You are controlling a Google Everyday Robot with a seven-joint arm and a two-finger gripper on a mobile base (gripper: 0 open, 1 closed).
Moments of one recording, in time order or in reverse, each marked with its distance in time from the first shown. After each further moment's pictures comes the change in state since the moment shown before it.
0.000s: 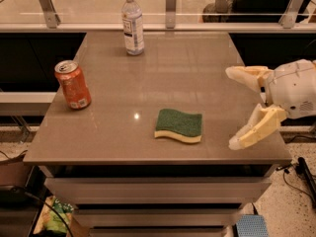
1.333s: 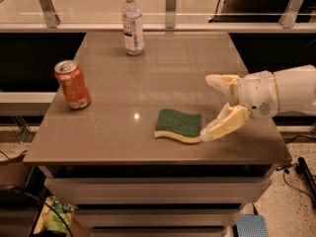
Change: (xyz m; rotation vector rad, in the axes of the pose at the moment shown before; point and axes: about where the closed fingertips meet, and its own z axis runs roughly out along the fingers) arm 0.017 -0.030 0.061 -0.009 -0.097 0.129
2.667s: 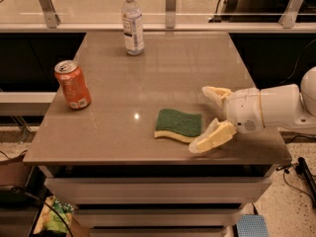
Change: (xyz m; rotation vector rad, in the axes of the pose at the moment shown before) arm 0.031 0.002 0.027 0.092 0.058 -0.020
